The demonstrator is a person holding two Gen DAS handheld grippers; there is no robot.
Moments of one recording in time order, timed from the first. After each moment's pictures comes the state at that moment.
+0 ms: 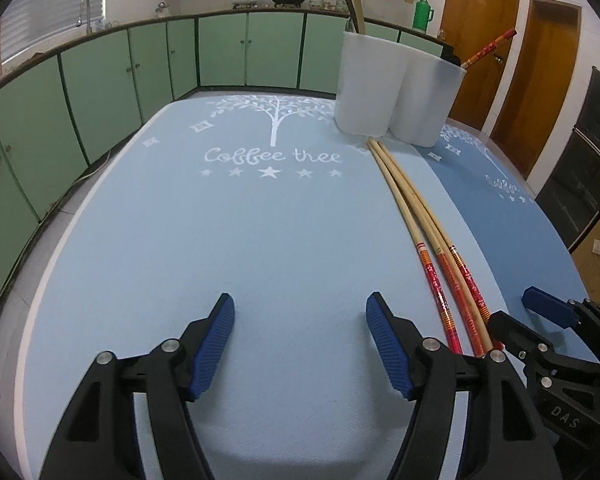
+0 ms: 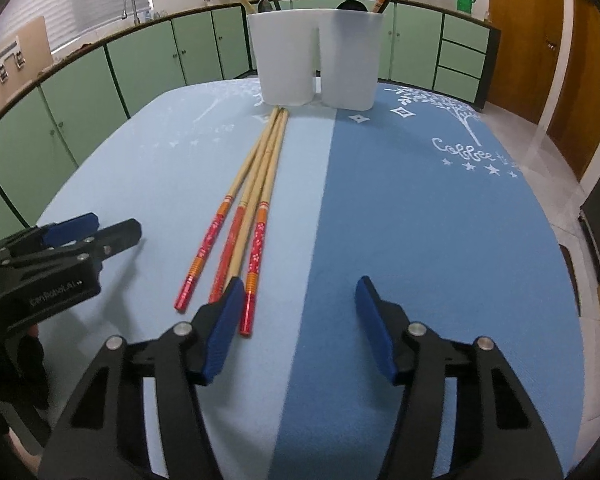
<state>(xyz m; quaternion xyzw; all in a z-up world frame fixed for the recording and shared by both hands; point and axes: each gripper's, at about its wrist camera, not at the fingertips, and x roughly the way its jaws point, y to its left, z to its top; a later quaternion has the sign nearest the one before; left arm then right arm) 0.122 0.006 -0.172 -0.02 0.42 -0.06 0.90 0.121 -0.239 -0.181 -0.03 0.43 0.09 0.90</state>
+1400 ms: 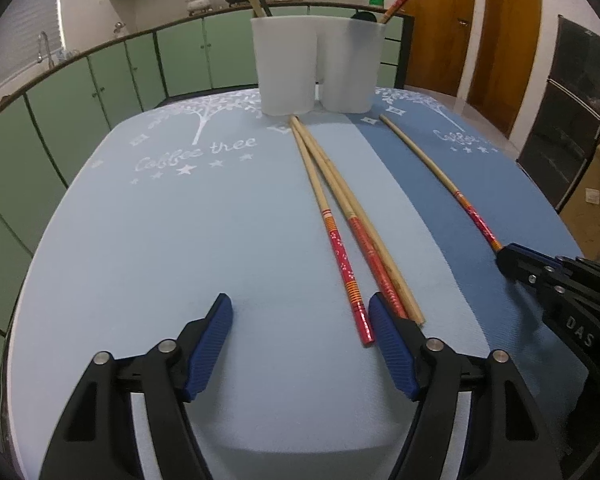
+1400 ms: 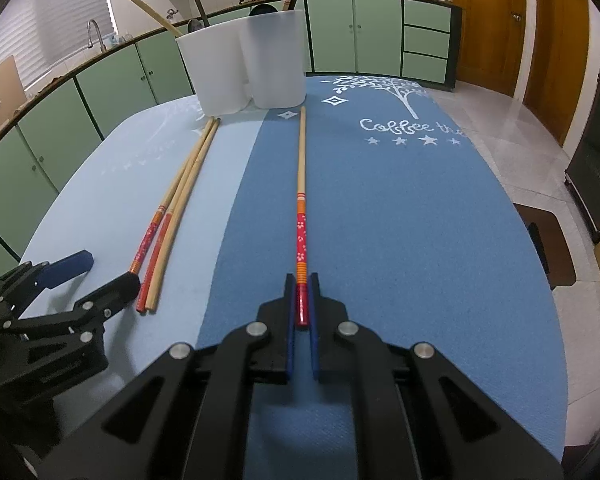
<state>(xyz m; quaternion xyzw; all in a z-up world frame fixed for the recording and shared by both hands) 0.106 -0.057 -0.175 0.05 0.43 -0.09 0.90 0.112 -0.295 -0.182 0.03 0.43 0.06 0.90</state>
